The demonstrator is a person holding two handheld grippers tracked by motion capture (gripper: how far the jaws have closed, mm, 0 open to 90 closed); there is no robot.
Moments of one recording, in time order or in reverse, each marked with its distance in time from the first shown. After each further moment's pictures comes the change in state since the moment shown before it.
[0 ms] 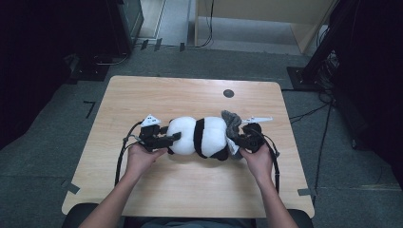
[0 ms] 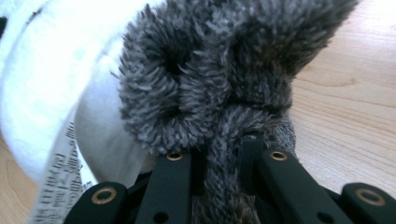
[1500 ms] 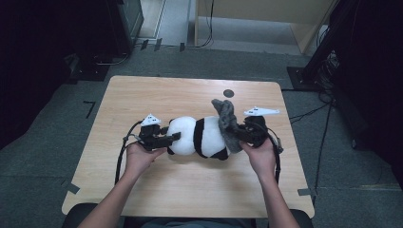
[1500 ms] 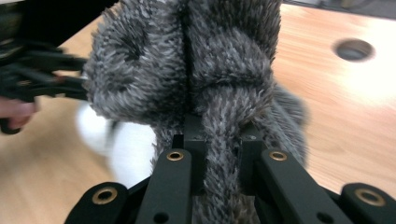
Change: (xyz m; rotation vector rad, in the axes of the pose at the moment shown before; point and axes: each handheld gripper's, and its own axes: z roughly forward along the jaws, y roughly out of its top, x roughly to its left) left arm -0.002 0.003 -0.003 0.023 -0.007 0.021; right arm 0.044 0.034 -0.049 -0.140 0.036 -0.128
